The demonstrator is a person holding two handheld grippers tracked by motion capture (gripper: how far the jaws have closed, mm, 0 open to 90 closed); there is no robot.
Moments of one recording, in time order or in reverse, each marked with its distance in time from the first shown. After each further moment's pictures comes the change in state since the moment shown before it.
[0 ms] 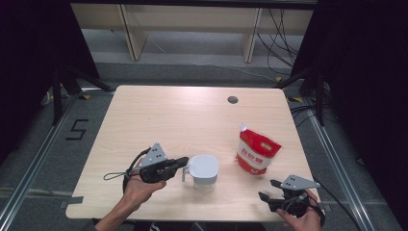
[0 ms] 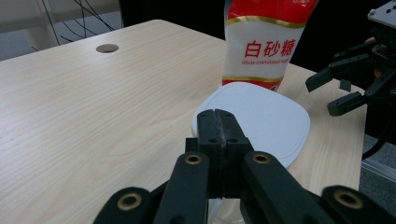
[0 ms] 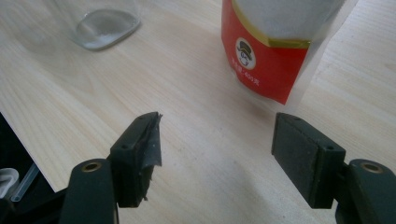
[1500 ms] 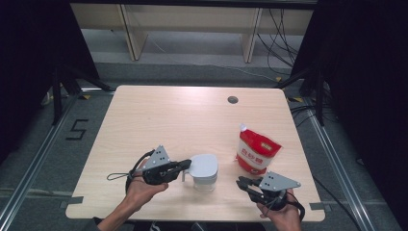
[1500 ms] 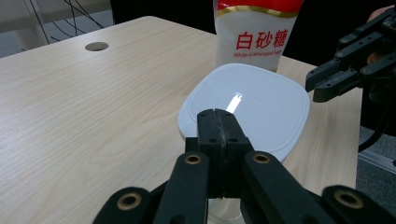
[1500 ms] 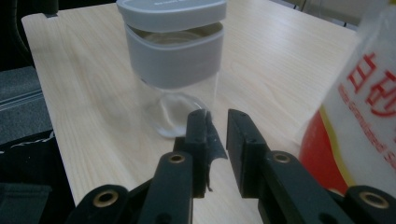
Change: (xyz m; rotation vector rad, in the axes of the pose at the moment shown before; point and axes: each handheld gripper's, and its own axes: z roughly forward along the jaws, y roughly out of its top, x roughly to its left) left arm -0.002 -0.005 0.004 0.013 -0.019 0.026; right arm 0.047 0.045 0.023 -0.224 0.133 -0.200
